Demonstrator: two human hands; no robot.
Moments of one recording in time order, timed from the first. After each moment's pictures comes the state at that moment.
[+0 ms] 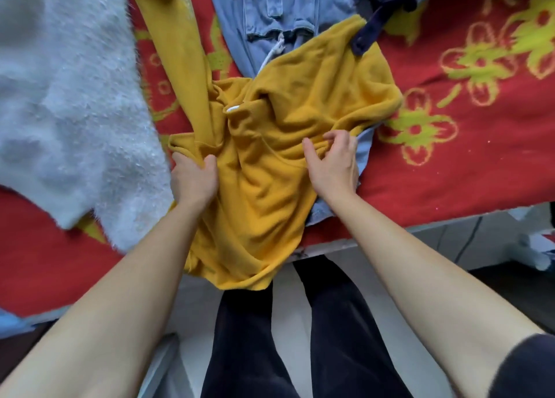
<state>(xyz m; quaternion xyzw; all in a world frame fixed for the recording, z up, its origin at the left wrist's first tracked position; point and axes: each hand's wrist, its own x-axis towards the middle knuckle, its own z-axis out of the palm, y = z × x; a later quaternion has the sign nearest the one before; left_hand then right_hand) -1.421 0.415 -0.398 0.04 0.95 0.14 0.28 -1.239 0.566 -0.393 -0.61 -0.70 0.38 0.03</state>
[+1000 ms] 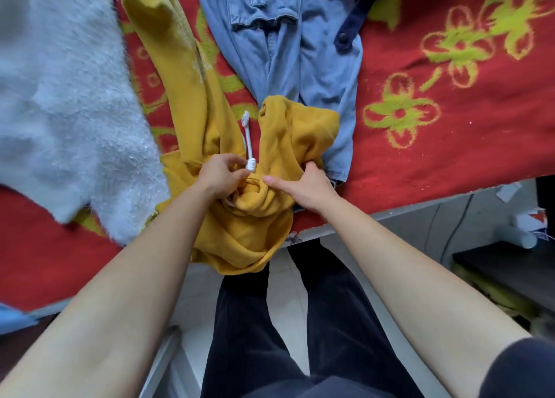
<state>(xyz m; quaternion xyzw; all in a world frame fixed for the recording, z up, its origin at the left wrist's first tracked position) -1.391 0.429 -0.387 0.23 0.83 0.09 0.49 -1.216 0.532 -0.376 -0.57 -0.58 0.53 -0.24</state>
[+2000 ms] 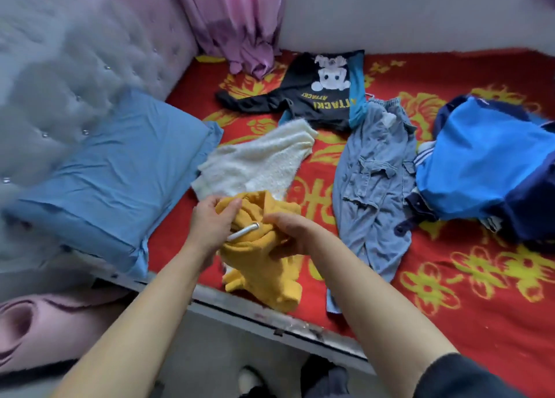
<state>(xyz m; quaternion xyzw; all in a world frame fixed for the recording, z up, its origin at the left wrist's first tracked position) -1.369 0.285 -0.011 -0.04 0.83 0.54 0.12 -1.339 0.450 -0.068 -0.34 -0.57 0.67 -0.33</state>
